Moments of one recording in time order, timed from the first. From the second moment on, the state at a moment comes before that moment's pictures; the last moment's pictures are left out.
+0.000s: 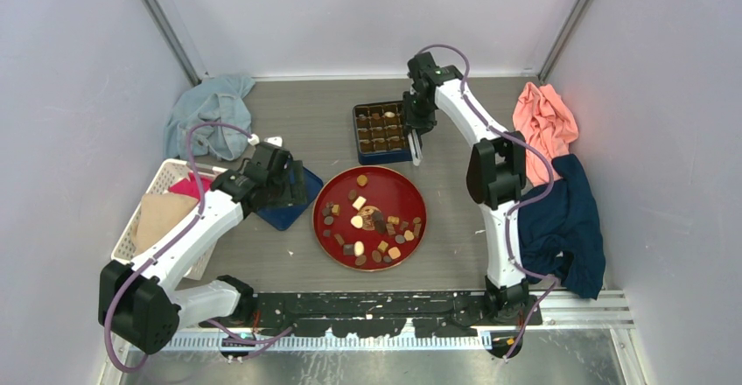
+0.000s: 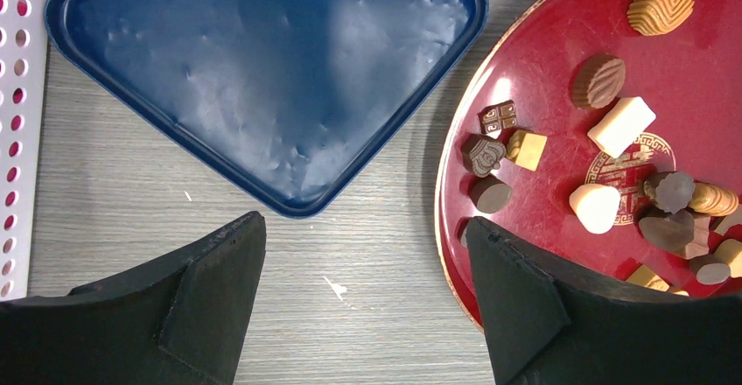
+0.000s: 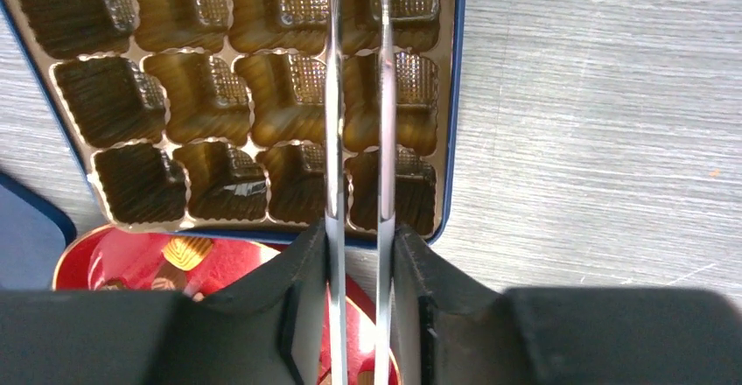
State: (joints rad) left arm -0.46 1.15 0.89 -0.72 -0.22 -0.52; right arm 0.34 2.25 2.11 -1.03 -0.06 0.29
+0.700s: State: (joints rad) left arm -0.46 1.12 0.89 -0.72 -0.22 -0.51; right arm 0.68 1.63 1.50 -1.14 0.06 0.32
